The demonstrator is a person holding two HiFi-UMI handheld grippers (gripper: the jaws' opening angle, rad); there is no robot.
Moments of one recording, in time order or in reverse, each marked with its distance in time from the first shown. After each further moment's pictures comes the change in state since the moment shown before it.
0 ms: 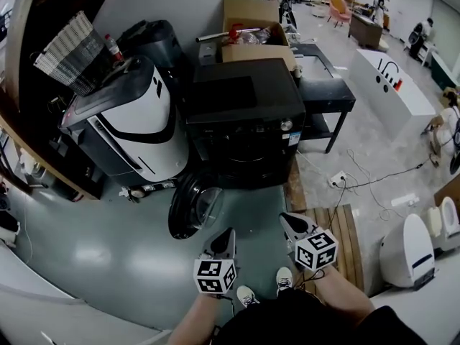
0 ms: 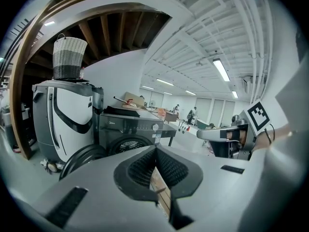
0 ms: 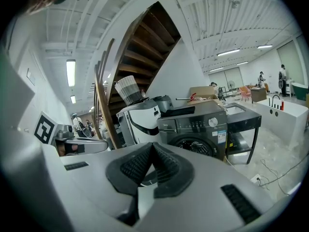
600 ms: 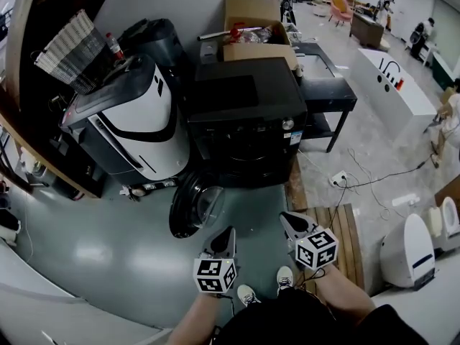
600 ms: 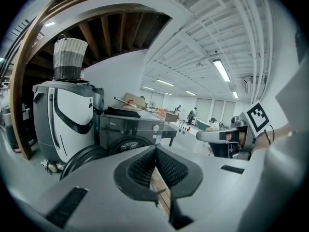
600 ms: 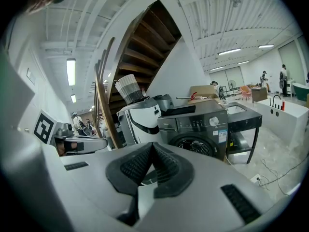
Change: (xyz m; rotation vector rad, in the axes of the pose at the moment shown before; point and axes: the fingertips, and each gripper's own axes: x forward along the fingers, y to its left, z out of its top) left arm -0.001 0.005 0.003 0.002 -0.009 0.002; right arm 0.006 0.002 -0.002 -0.004 0.009 0.003
